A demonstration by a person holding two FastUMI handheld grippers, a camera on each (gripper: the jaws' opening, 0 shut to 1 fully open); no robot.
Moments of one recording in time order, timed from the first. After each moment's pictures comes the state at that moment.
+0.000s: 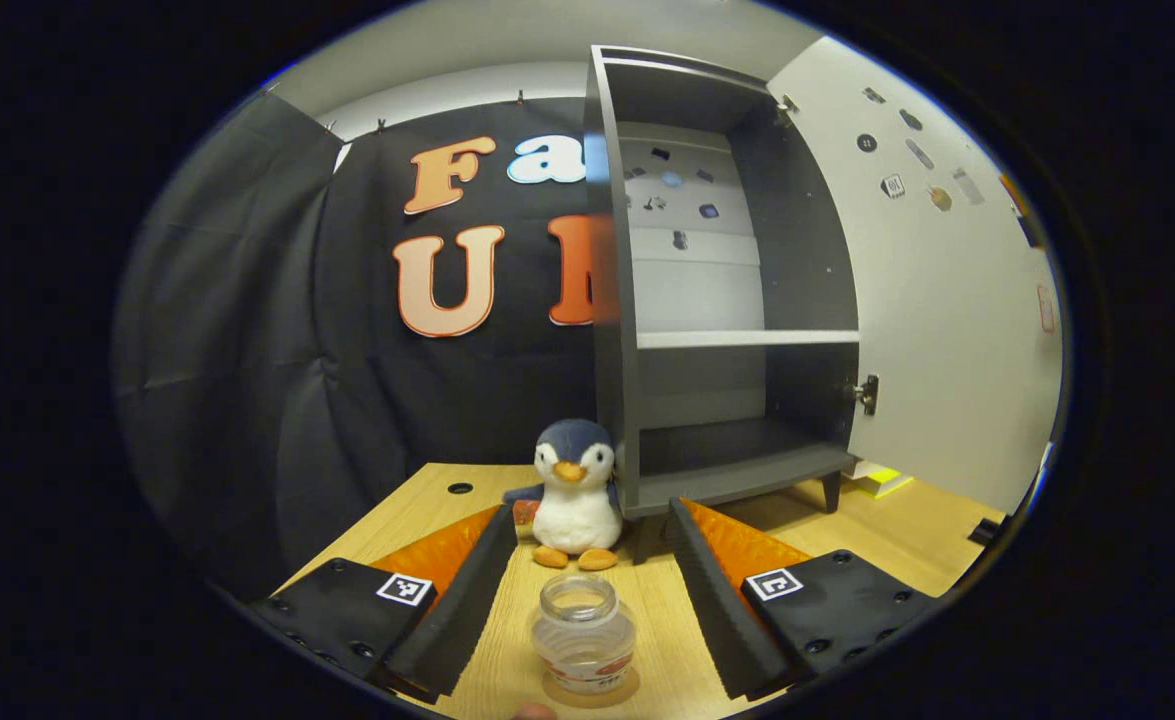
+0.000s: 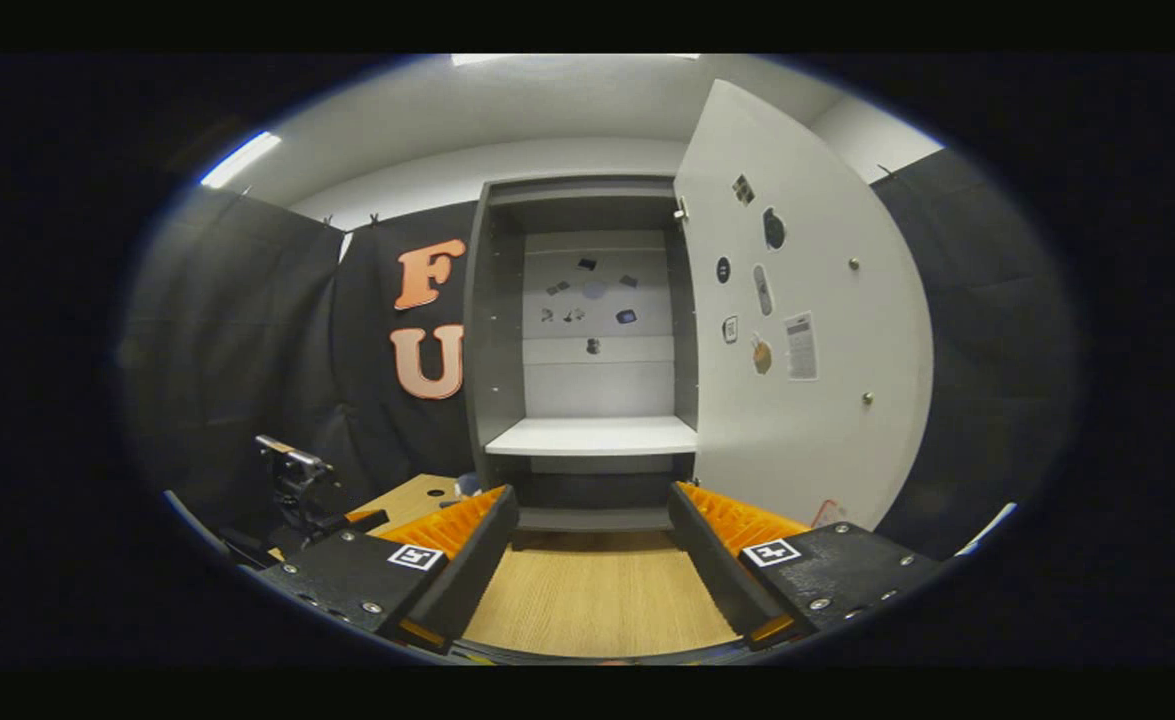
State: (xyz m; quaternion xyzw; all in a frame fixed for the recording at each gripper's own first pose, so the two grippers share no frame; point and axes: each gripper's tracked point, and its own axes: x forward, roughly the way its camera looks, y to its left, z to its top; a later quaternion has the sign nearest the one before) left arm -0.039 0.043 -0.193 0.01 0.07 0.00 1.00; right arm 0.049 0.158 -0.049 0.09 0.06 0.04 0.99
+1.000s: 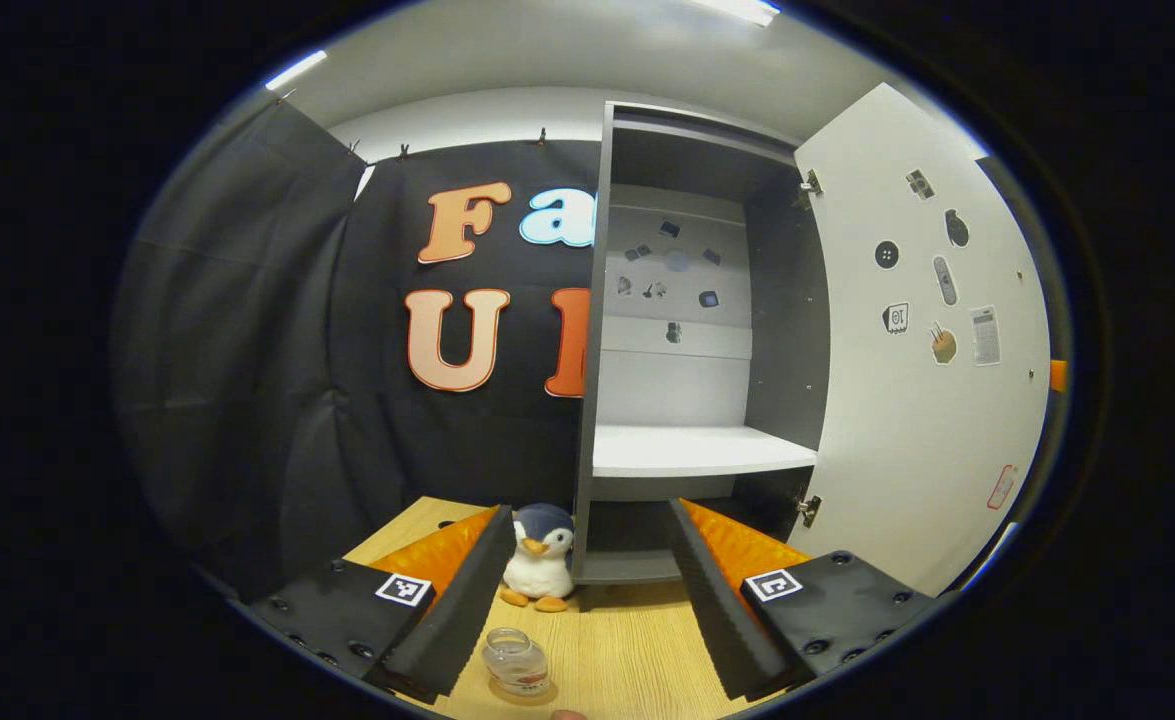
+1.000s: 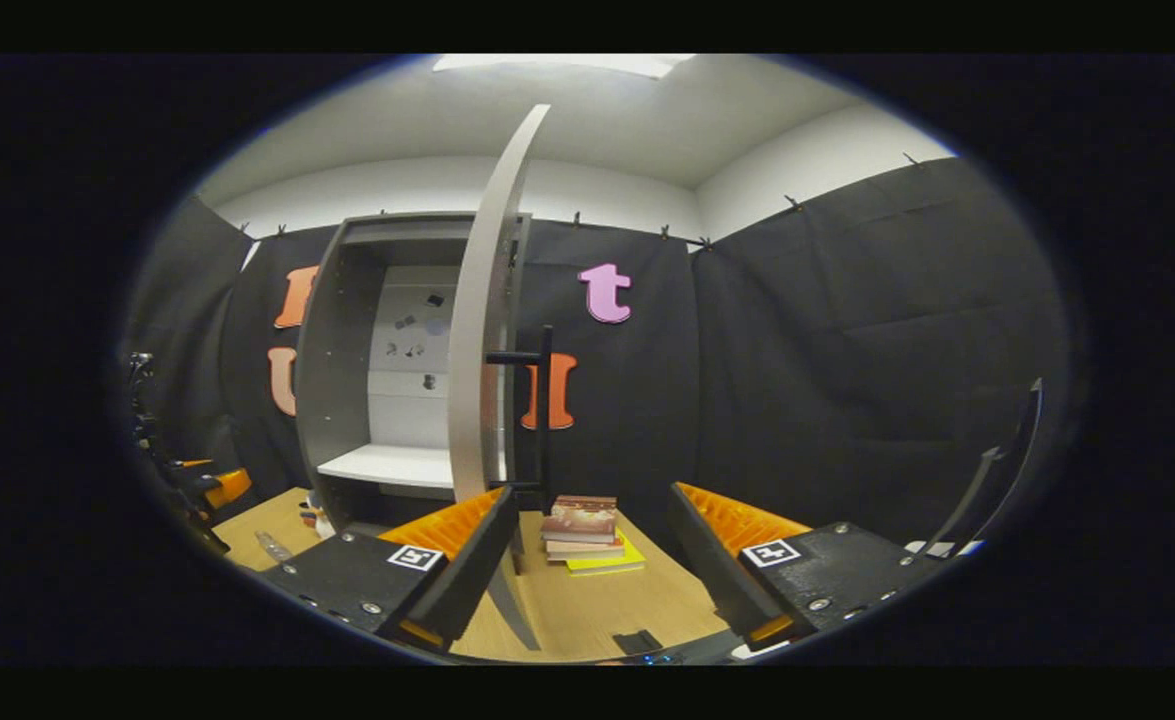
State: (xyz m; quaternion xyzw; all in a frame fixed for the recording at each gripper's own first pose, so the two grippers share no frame) left arm -0.068 0.001 -0.059 -0.02 0.03 0.01 1.00; right arm 0.029 -0.062 -0.027 0.06 0.03 -0.10 0.99
